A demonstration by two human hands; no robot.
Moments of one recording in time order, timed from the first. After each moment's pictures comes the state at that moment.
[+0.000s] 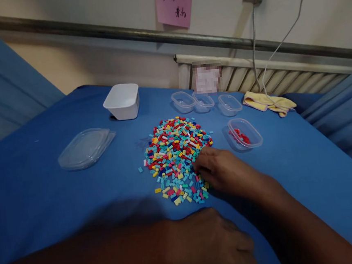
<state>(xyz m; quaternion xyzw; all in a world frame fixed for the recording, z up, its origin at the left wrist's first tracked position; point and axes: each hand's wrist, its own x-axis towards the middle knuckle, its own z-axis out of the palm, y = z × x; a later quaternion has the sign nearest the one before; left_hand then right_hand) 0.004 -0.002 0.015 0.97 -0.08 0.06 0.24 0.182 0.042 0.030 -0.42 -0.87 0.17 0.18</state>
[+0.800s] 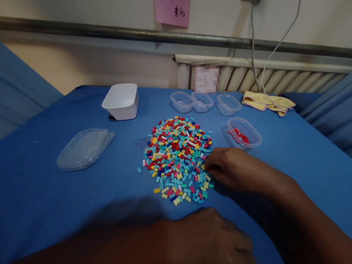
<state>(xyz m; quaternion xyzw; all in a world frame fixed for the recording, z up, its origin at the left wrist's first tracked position) 0.003 -0.003 0.002 0.96 -0.08 0.11 0.25 0.209 0.038 0.041 -0.45 -0.87 0.18 0.12</state>
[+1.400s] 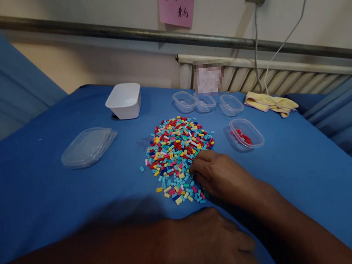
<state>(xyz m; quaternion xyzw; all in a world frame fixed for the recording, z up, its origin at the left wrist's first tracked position) 0.009 -0.001 0.009 0.96 -0.10 0.10 0.23 0.164 0.031 0.031 -0.44 -0.87 0.14 0.14</state>
